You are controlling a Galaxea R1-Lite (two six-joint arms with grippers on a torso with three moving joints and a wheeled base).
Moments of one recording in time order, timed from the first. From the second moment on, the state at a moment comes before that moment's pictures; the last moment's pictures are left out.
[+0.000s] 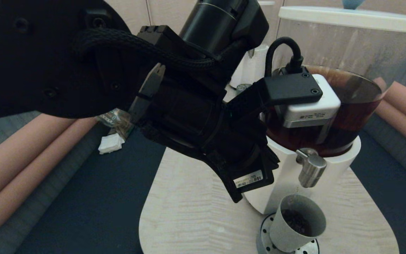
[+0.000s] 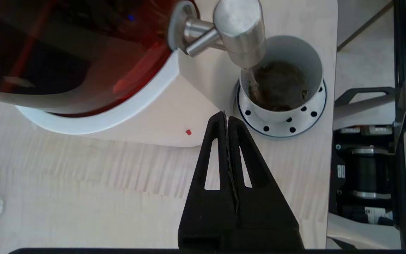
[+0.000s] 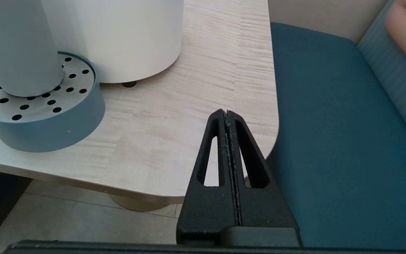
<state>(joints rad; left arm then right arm) -0.92 1.87 -1.88 0.64 -0.22 0.70 -0.01 0.00 0.00 0.01 0.02 -0.09</state>
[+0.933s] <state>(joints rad) -0.96 1.95 -1.88 0.53 -0.21 0.70 -0.01 0.00 0.00 0.01 0.02 -0.09</state>
